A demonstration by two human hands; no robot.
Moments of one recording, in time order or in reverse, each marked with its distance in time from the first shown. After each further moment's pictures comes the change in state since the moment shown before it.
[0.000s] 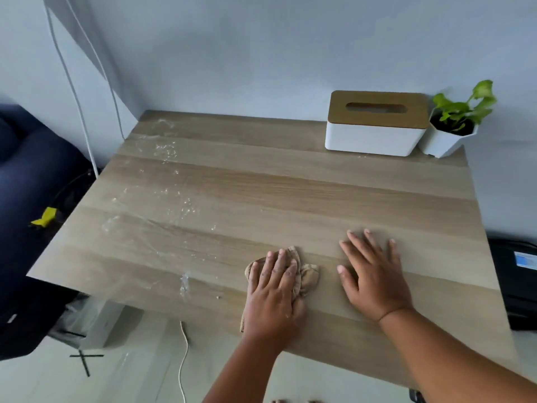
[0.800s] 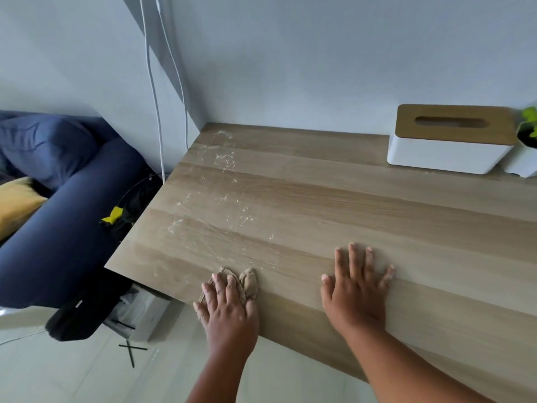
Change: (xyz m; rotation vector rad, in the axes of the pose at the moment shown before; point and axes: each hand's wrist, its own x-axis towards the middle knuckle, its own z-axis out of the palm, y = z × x) left_hand -0.054 -0.143 -0.049 -0.058 0.025 -0.790; right_hand 0.032 -0.159 0.043 -0.038 -0.155 0.203
